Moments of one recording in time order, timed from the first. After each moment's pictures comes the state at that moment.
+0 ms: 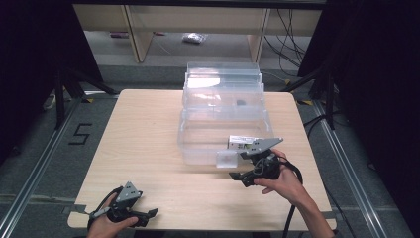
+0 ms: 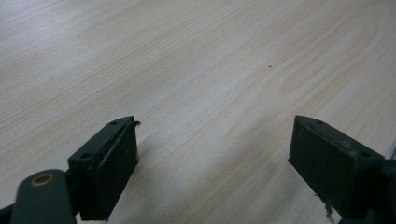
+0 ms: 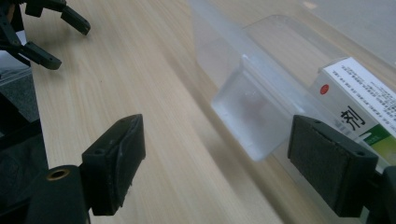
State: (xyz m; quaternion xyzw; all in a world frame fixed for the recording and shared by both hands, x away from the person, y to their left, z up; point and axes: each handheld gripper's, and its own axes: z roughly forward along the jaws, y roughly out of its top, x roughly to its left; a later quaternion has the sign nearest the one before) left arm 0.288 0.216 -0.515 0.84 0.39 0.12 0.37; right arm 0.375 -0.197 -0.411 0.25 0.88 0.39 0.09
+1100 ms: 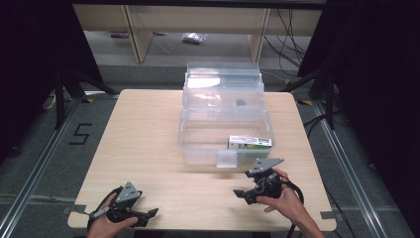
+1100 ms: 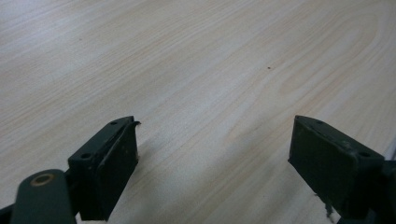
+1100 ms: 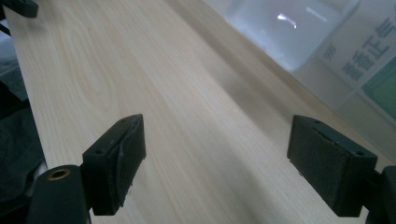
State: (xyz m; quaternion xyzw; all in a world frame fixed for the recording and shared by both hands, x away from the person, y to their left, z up) left arm 0.288 0.216 -0.514 0.84 0.39 0.12 0.36; right arm 0.350 -0.211 -0.464 0.29 0.88 0.37 0.07
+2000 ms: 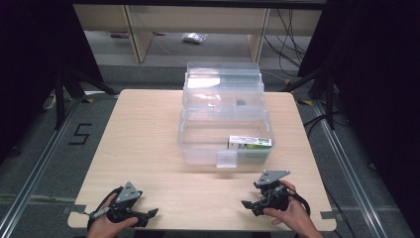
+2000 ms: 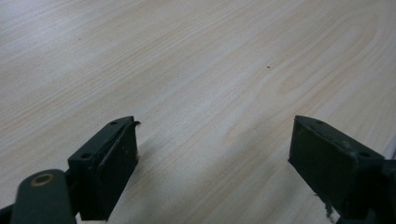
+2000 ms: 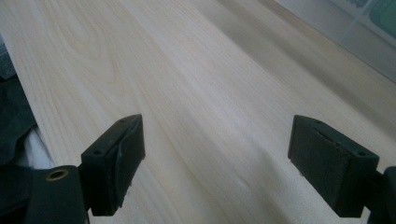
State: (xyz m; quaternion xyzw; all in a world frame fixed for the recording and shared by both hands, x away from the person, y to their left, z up) left arm 0.287 0.216 -0.514 0.84 0.39 0.12 0.36; right arm 0.327 -0.231 -0.485 0.31 0.88 0.34 0.08
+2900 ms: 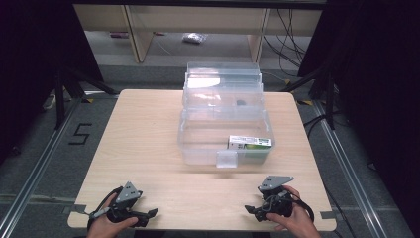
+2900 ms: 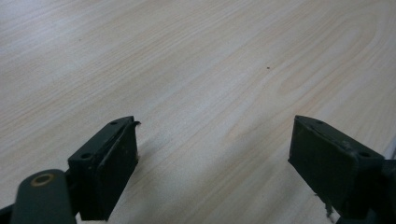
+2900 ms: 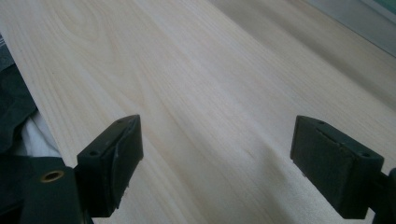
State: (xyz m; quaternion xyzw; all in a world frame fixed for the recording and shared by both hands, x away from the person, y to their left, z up) left arm 0.287 0.216 -0.514 0.84 0.39 0.12 0.37; right arm 0.313 -0.237 -0.486 0.33 0.88 0.32 0.08
